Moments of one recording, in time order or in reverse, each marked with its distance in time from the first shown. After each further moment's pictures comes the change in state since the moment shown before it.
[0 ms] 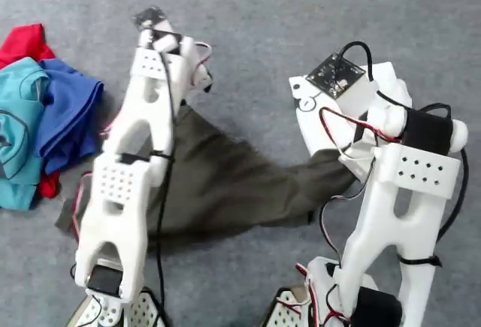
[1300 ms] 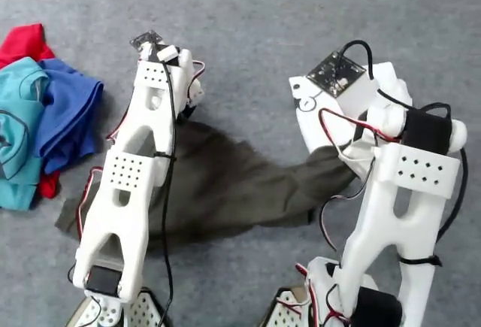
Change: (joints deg) left arm -3.1 18.1 -14.0 7.2 0.5; right arm 0.0 0.0 0.2 -1.9 0.0
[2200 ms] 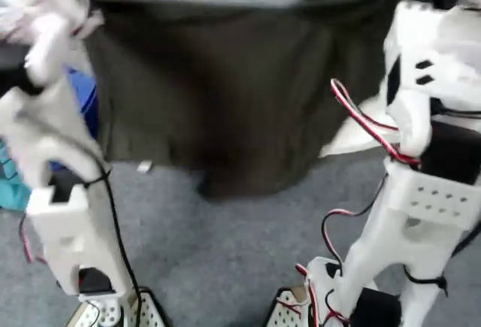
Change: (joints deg) left arm -17.8 -52.0 -17.2 1.1 -23.5; right arm -0.3 0.0 -26.5 -41.7 -54.5
